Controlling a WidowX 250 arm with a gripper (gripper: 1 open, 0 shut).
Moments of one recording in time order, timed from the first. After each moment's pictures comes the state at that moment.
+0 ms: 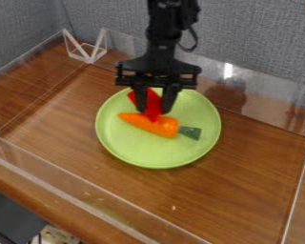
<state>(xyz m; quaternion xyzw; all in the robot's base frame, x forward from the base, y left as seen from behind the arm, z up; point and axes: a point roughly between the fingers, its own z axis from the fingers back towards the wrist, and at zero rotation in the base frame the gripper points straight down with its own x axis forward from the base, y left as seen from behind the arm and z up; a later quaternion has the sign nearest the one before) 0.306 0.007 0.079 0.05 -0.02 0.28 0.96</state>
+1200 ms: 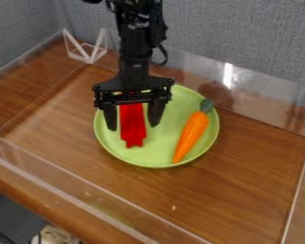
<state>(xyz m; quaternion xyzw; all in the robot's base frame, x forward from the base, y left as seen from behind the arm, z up) 0.291 0.024 0.057 0.03 0.00 0.36 0.93</state>
